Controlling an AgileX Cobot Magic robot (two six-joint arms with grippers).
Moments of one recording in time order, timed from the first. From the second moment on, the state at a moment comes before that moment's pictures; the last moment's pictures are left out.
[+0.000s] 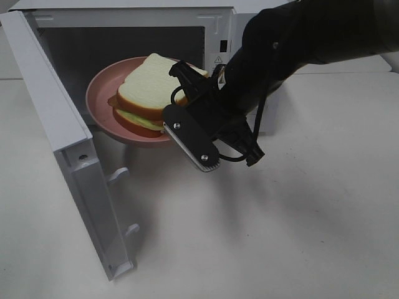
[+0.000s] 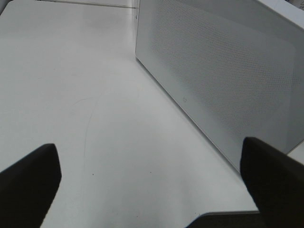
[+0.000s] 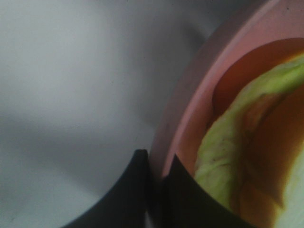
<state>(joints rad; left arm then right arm) -0.01 -0.01 -0.51 -0.11 1.08 0.00 0.68 1.83 -1.17 -0.02 0.37 -1.71</state>
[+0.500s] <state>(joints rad) -0.01 -0.01 -0.51 -0.11 1.08 0.00 0.68 1.96 -1.33 -0.02 0.40 -1.71</state>
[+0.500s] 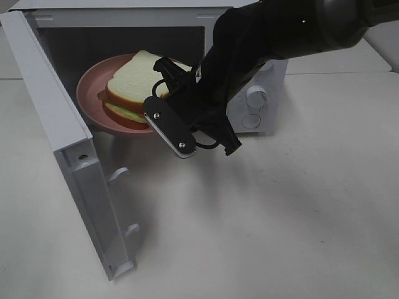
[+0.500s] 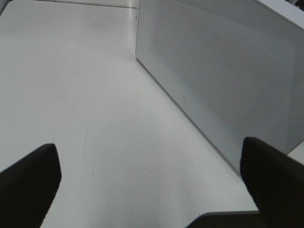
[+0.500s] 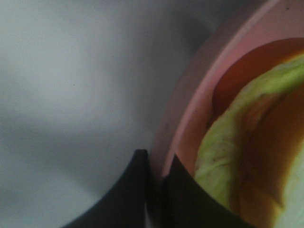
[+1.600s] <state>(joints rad) -0.01 -0.01 -0.51 -0.11 1.08 0.00 0.68 2.31 -1.92 -0.12 0.61 -1.45</state>
